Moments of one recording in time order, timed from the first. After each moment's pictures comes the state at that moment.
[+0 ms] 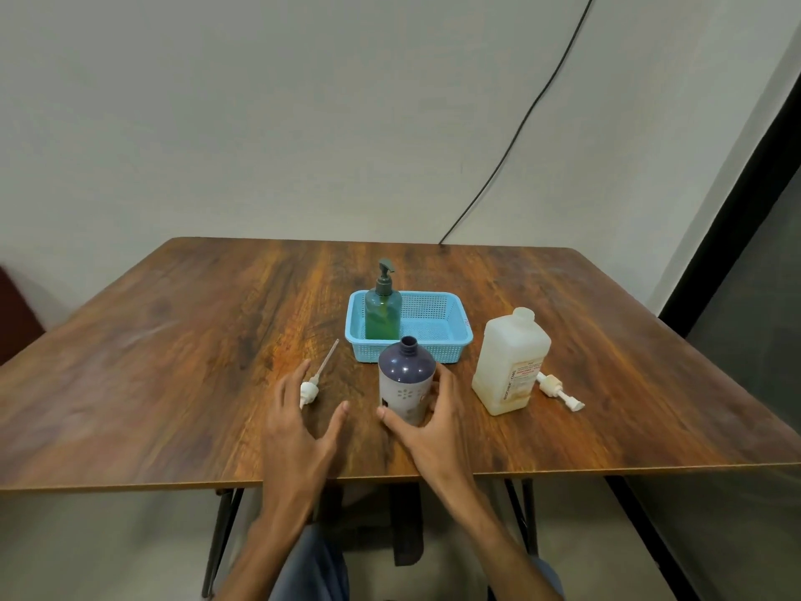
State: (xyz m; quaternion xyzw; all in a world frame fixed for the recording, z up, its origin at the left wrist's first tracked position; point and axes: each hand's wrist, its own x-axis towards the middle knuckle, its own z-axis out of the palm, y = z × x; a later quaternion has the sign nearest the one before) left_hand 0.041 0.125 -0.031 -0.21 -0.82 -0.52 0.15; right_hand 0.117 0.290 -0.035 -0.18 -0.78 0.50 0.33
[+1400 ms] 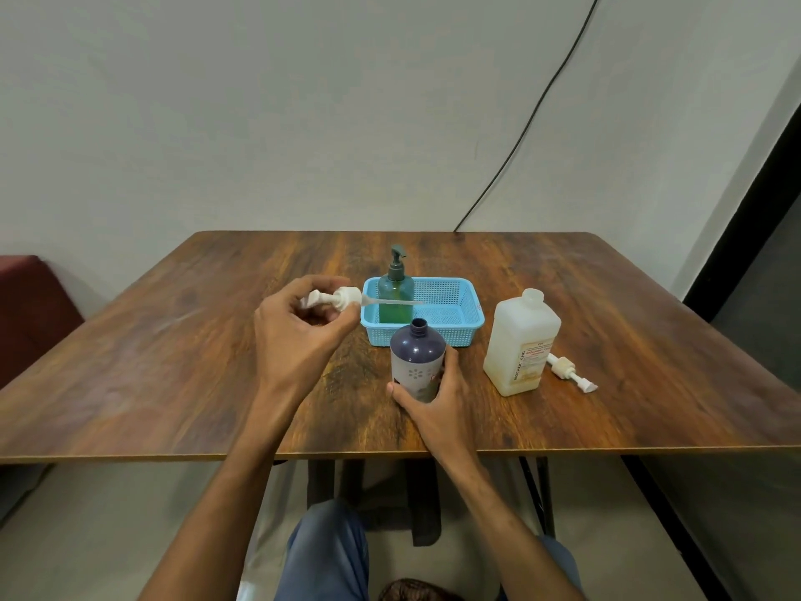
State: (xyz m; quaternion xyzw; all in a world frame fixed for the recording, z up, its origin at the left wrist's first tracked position) left_hand 0.037 0.124 0.093 -0.29 -0.71 -0.61 0.17; right_hand 0.100 0.296 -0.054 -0.18 -0.78 0.49 0.34
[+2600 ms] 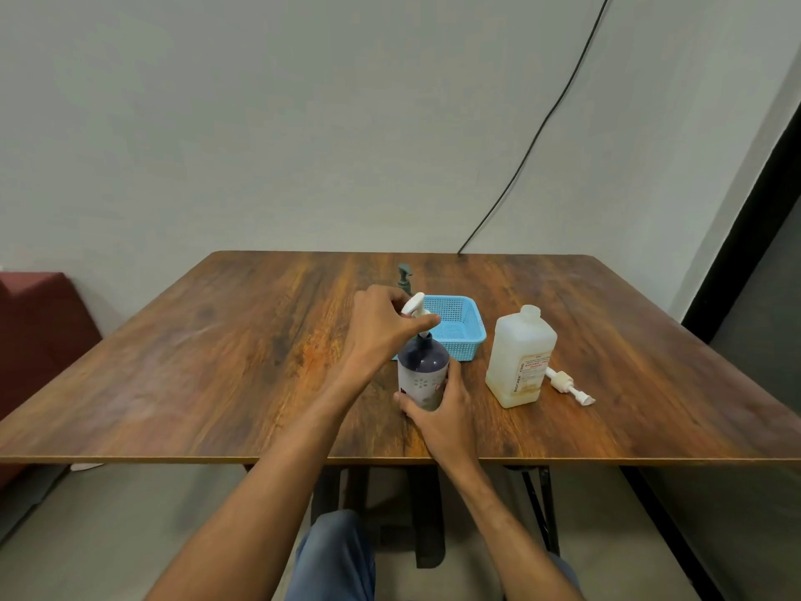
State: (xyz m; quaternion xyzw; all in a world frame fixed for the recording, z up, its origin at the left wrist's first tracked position) left_hand 0.026 0.199 0.105 -0.32 -0.81 -0.47 0.09; right_hand 0.100 0.292 -0.051 -0.17 -0.78 0.49 0.35
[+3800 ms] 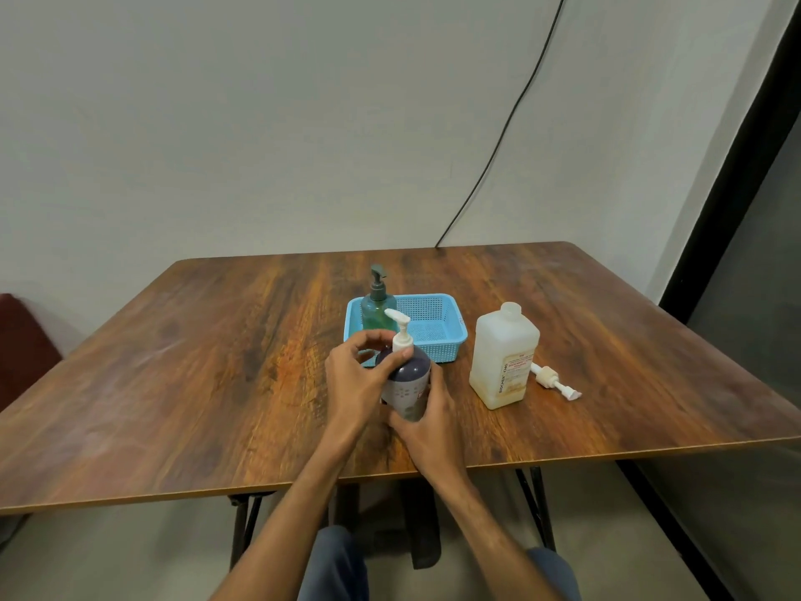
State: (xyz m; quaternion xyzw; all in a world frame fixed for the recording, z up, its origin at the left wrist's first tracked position) left_hand 0.032 0.204 0.032 -0.28 -0.70 -0.65 0.04; right_hand 0.103 0.296 -0.053 -0.19 -0.78 0.48 0.34
